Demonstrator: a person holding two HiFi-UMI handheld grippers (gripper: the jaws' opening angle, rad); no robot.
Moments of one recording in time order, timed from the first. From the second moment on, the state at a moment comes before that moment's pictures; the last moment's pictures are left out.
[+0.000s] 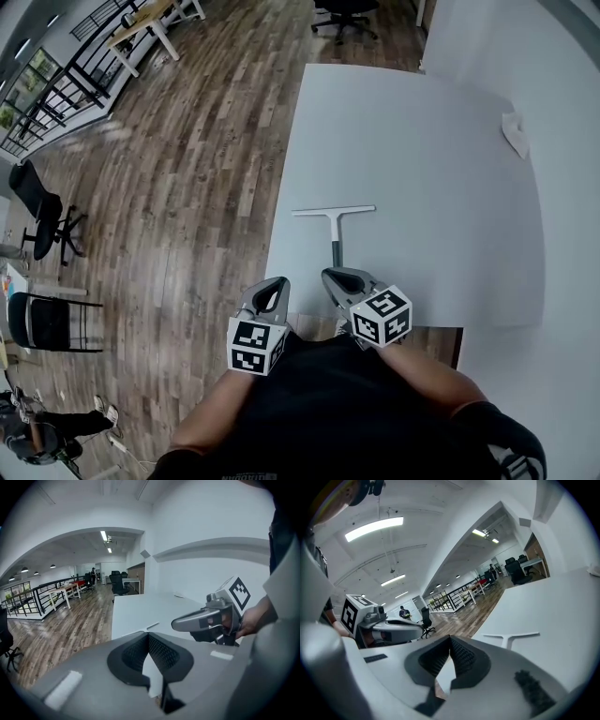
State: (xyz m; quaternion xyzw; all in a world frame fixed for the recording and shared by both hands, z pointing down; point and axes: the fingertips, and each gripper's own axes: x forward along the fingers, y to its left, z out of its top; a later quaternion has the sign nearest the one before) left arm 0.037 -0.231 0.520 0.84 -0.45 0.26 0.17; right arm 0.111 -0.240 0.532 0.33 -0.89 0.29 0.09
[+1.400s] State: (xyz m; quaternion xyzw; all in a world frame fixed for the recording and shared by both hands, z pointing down) left arm -0.024 -0.325 0.606 0.89 -0.25 0.33 0.20; right arm 0.145 -0.350 0.683 0.57 -0.70 0.32 0.30
